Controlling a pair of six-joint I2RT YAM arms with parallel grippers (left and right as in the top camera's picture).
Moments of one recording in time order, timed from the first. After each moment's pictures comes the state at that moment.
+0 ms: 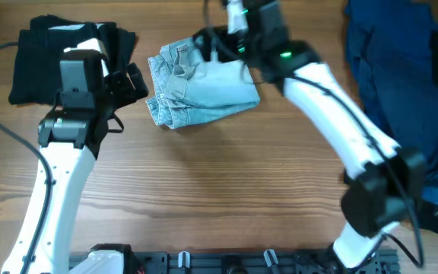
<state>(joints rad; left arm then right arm) -0.05 1.32 1.13 -0.58 -0.02 -0.38 0.45 1.88 1.69 -0.43 -0.22 0.29</state>
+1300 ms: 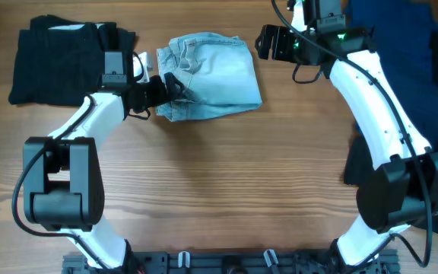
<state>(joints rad) -0.05 1.88 1.13 -0.27 0.44 -0.36 0.23 1.86 1.71 -0.76 -0.18 0.31</state>
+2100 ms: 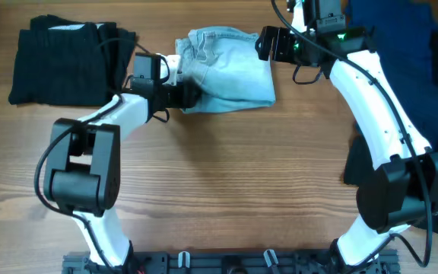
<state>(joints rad) -0.18 2.00 1.13 -0.08 0.43 -0.16 0.23 1.86 1.71 -0.78 -0.18 0.31</state>
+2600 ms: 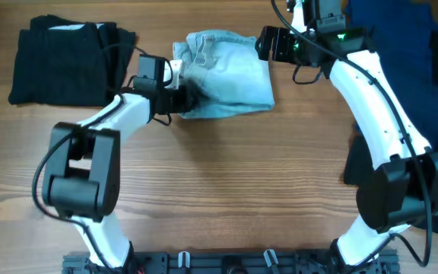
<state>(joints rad) -0.20 1.95 1.14 -0.22 0.43 -0.23 0.23 1.86 1.71 -0.78 -0.18 0.31</state>
